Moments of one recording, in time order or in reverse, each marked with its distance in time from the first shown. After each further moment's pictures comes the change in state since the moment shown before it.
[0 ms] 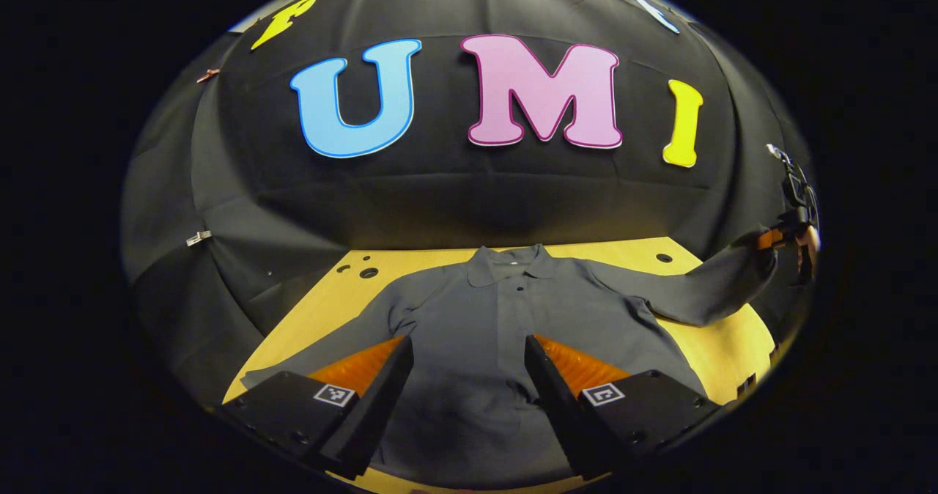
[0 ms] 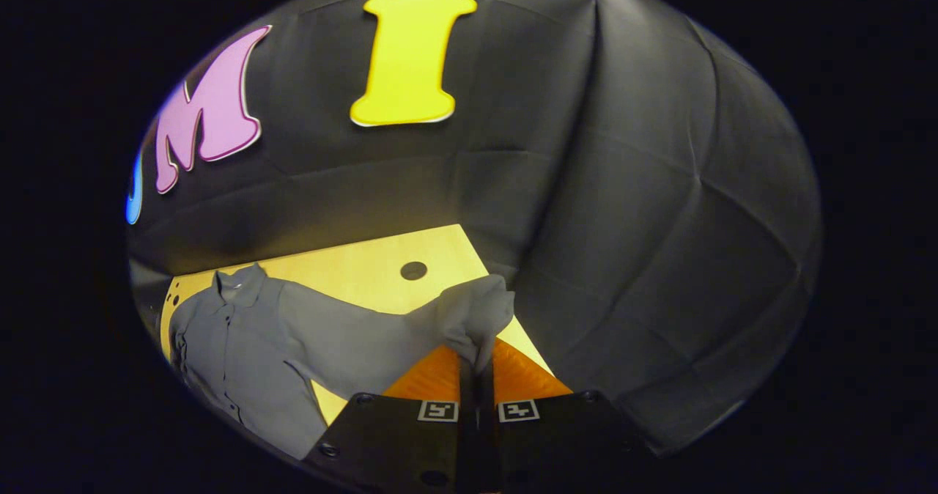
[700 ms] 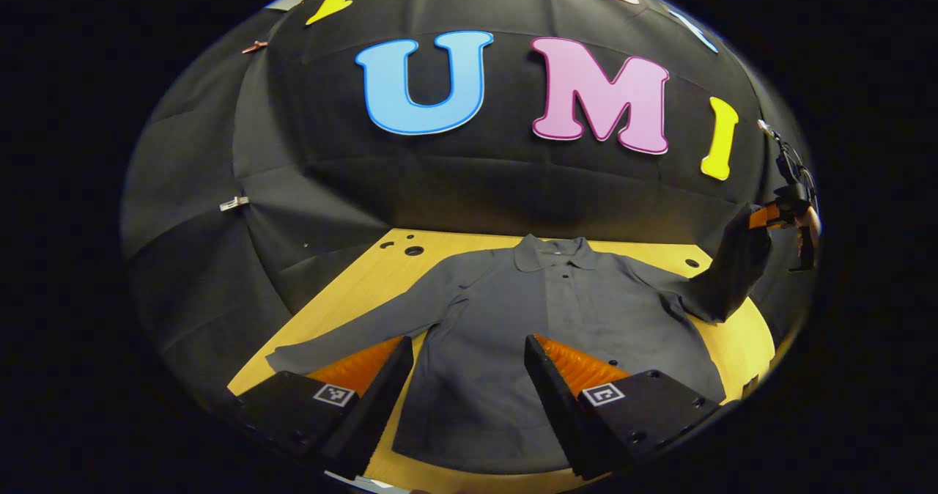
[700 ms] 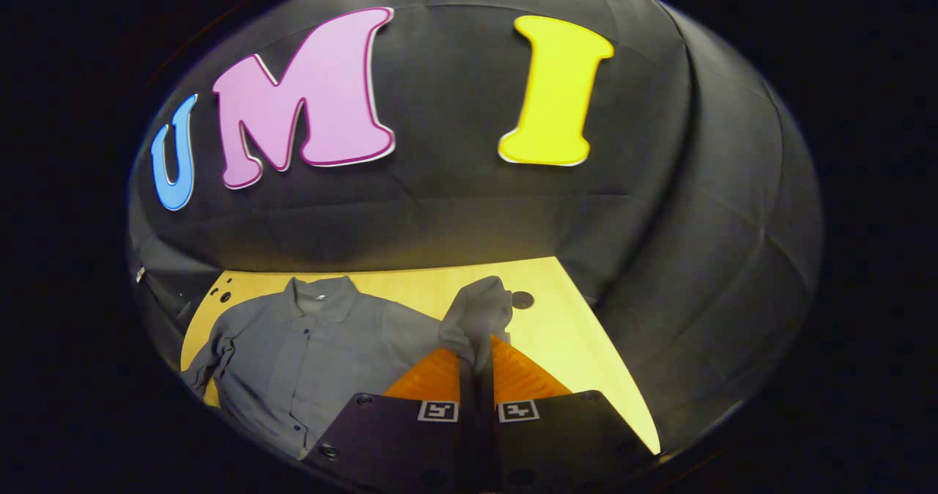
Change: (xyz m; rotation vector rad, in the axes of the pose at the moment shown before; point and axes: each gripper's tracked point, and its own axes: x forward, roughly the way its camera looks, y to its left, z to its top) left arm -0.027 0.086 -0.033 -0.106 0.027 0.114; right arm -0.033 0.176 0.039 -0.092 -0.064 0.216
